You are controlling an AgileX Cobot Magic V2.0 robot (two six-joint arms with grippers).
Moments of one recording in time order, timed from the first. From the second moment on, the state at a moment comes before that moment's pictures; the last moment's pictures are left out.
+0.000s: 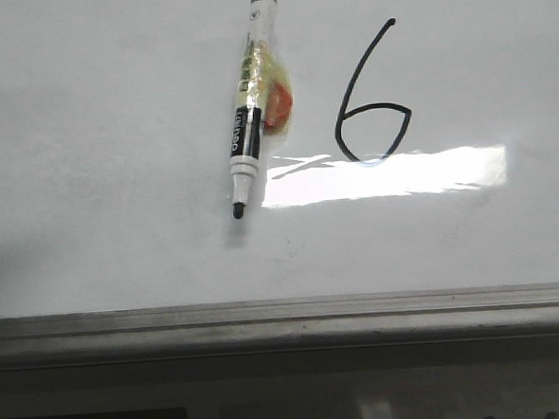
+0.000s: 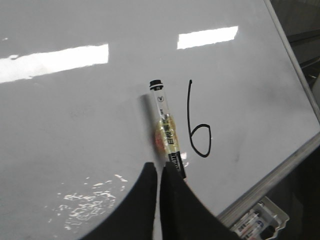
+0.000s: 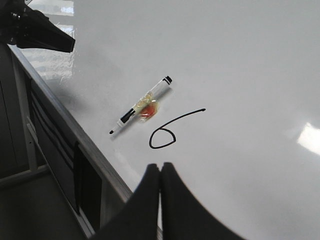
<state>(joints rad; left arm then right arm) -1.17 0.66 -0.50 -1.82 -0.41 1.61 1.02 0.03 -0.71 -0.27 0.93 -0.01</state>
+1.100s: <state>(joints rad) -0.06 0.00 0.00 -0.15 0.27 0.07 1.02 0.03 -0.71 -0.27 0.93 -0.01</state>
